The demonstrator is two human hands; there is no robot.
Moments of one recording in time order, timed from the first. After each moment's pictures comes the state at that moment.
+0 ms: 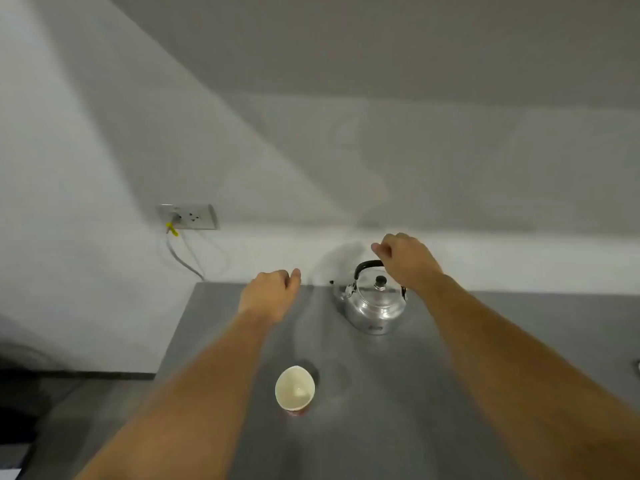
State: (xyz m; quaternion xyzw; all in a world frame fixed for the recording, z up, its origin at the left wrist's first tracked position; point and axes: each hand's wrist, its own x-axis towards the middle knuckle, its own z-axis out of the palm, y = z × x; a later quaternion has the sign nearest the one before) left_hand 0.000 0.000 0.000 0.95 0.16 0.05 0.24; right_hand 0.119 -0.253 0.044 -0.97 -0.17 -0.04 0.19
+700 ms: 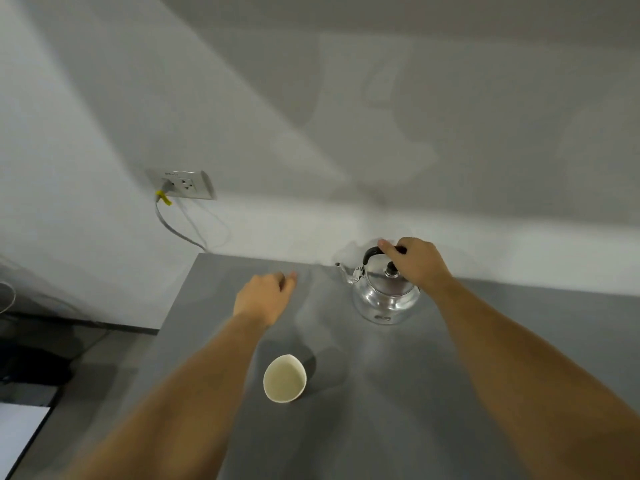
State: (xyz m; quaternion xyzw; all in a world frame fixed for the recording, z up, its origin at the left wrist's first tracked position) left_hand 0.009 0.001 -0.063 0.94 0.23 -0.01 0.24; right_hand 0.166 -0.265 -0.031 -0.95 -0.11 0.08 0.28
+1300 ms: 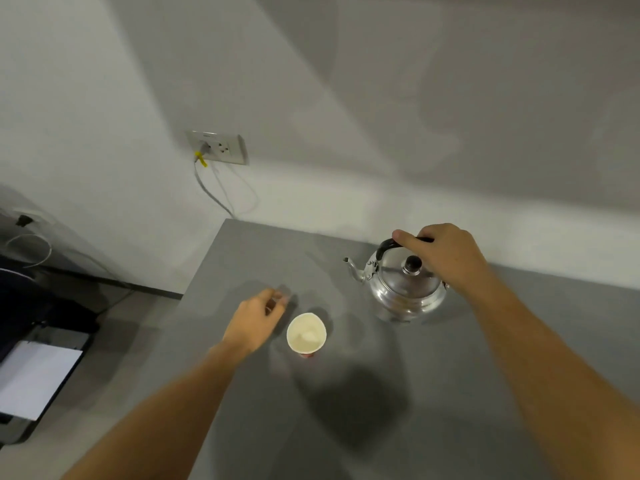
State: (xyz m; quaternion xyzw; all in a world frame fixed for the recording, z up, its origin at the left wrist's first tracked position) left_hand -0.111 0.024 -0.132 0.89 0.24 -0.01 0.38; right_hand 0.078 -0.267 0.032 -0.94 -0.15 0.06 0.30
